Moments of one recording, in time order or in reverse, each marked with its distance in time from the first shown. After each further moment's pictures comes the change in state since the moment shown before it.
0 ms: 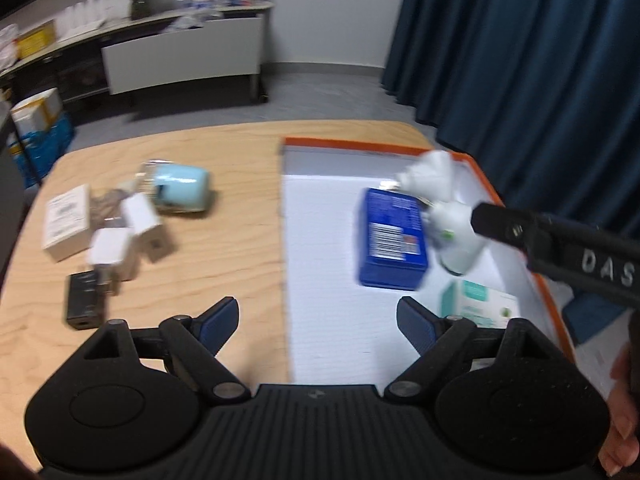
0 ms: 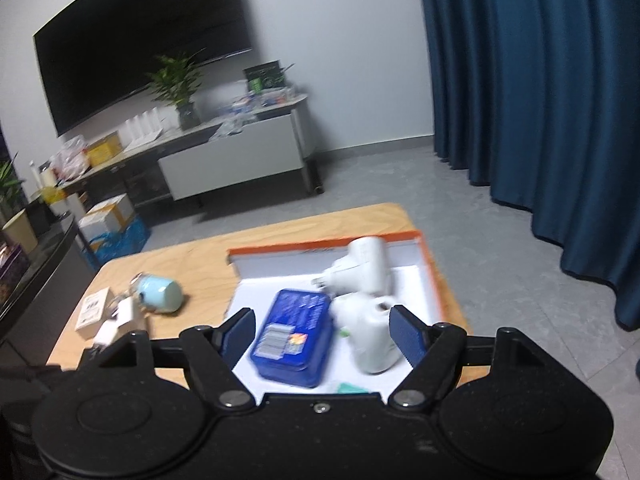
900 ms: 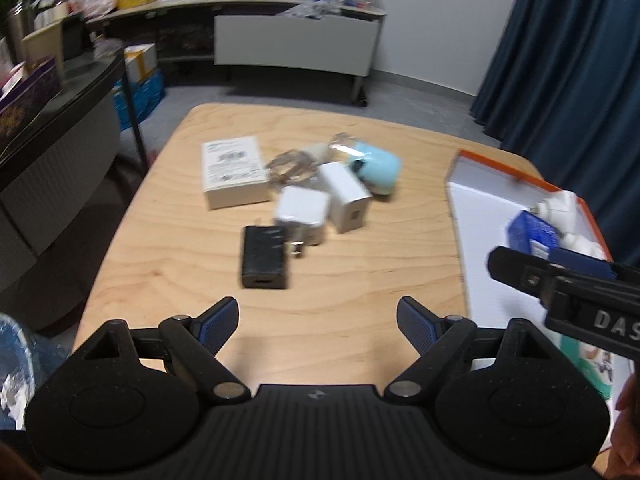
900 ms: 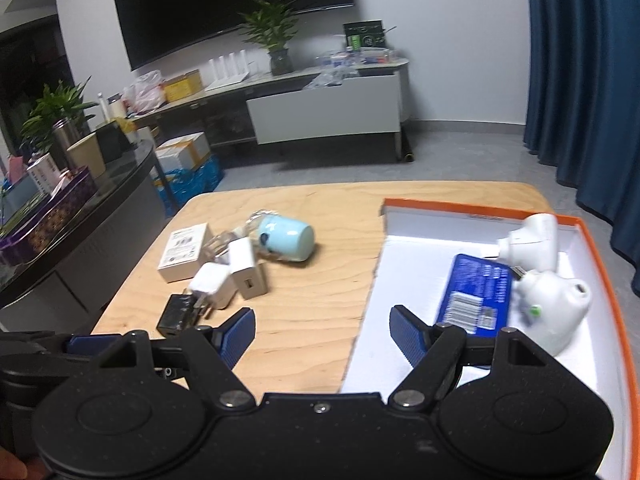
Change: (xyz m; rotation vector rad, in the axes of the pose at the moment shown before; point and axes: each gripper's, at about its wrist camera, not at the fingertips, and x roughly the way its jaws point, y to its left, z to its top) left arm -0.018 0.121 -0.028 -0.203 -0.012 0.142; right arm 0.037 0.111 -0.024 -0.152 0.116 0.166
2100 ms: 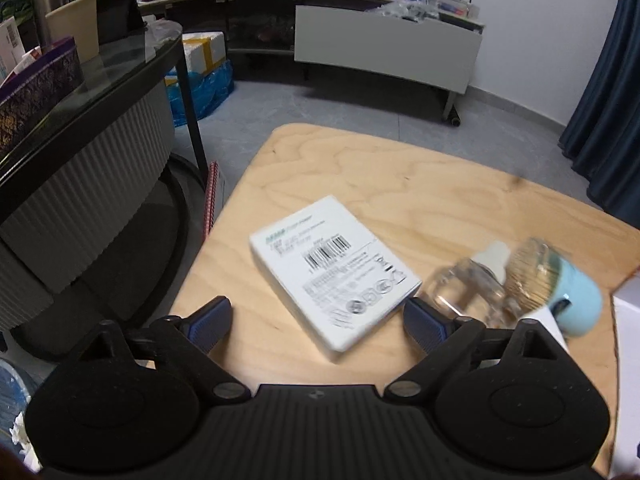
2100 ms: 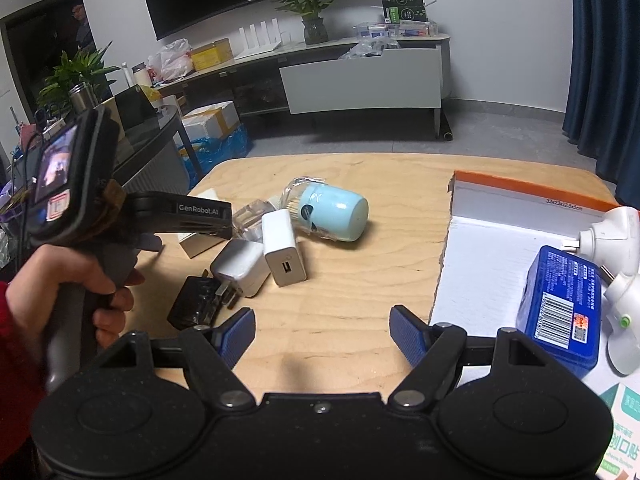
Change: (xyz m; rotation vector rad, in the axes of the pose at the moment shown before) left arm 0.113 0.066 0.085 -0.102 -0.018 0.184; right arm 0.057 0.021 0.000 -0.046 0.071 0.074
